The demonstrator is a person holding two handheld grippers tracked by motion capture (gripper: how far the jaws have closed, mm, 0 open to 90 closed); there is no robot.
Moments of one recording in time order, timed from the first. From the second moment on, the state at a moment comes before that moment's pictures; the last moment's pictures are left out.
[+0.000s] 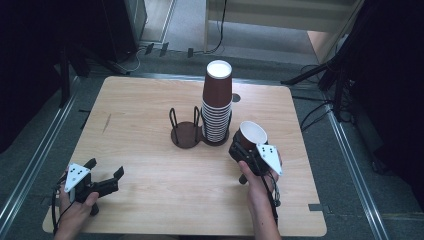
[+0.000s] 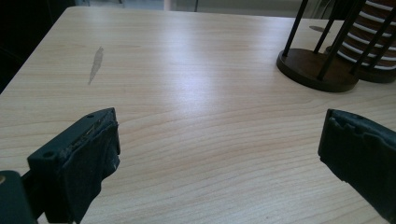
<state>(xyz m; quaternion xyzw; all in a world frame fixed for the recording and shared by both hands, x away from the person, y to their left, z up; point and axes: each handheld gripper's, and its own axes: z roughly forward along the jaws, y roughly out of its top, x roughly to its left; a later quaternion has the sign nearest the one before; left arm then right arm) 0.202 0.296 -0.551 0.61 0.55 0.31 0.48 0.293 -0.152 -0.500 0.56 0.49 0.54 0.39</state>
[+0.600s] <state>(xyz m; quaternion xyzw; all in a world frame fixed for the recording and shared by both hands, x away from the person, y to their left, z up) 0.204 0.298 -0.551 0.61 0.56 0.31 0.48 0.329 -0.180 -0.500 0.54 0.48 0.54 0.42</state>
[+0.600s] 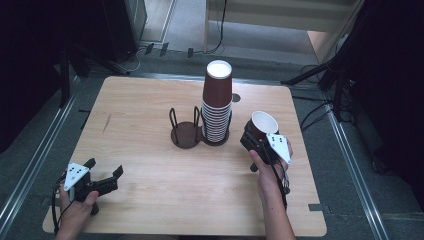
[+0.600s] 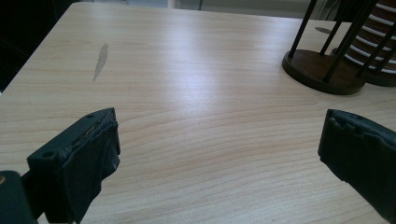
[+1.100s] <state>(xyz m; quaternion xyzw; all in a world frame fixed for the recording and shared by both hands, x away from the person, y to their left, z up) 0.204 0.297 -0.551 0.61 0.56 0.31 0.47 0.362 -0.201 -0.513 0.55 0.49 0.50 0.46</state>
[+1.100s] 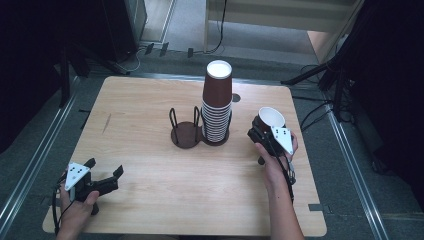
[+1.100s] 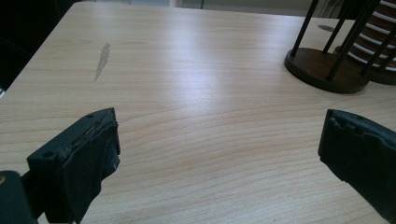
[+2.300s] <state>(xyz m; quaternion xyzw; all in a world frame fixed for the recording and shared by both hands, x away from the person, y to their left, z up) 0.204 0.297 -0.551 0.61 0.56 0.31 0.47 0.389 -0.199 -0.532 0.56 0.50 0.48 0.47</state>
